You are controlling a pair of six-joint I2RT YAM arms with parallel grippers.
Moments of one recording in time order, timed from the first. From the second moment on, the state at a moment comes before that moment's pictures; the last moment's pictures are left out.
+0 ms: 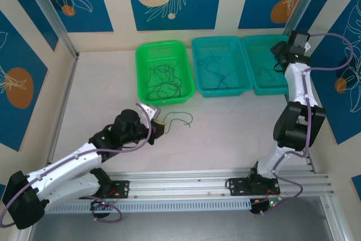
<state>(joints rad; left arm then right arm) -0.78 0.91 0.58 -0.15 0.22 -0.32 -0.28 1.75 1.61 -0.50 0.01 0.69</state>
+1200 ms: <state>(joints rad) -0.78 1.10 0.74 0.01 0.48 -0.38 0.44 0.78 0.74 -0.39 -0.61 0.57</state>
